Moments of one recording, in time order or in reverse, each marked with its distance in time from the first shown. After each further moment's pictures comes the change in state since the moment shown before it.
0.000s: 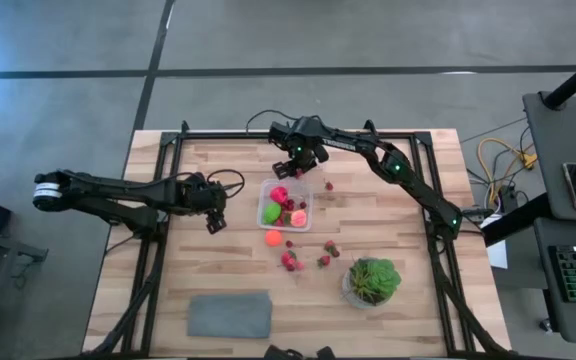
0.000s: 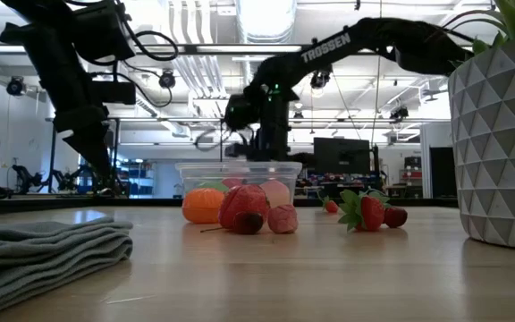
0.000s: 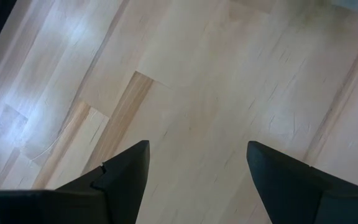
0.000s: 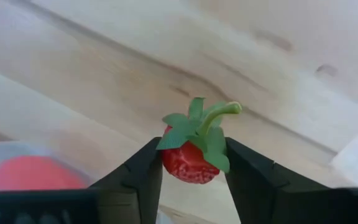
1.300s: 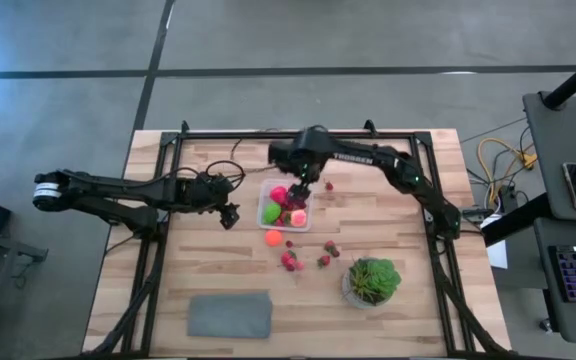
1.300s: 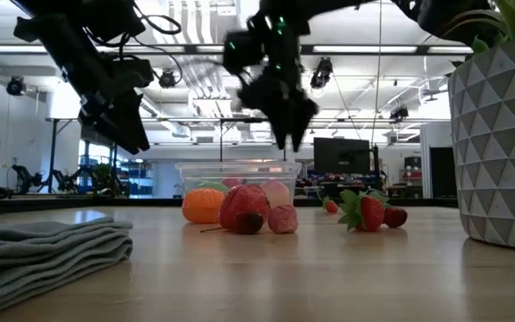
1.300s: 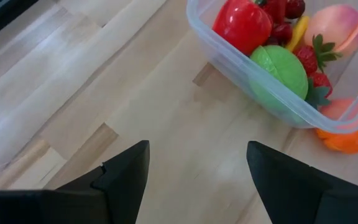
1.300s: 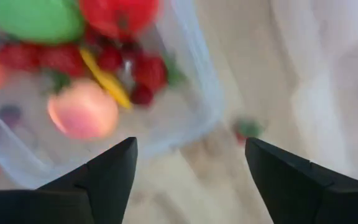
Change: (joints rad) left arm 0.000 0.000 0.044 0.177 0.030 -0.185; right arm 0.188 -0.207 -0.044 -0.220 0.142 -0.412
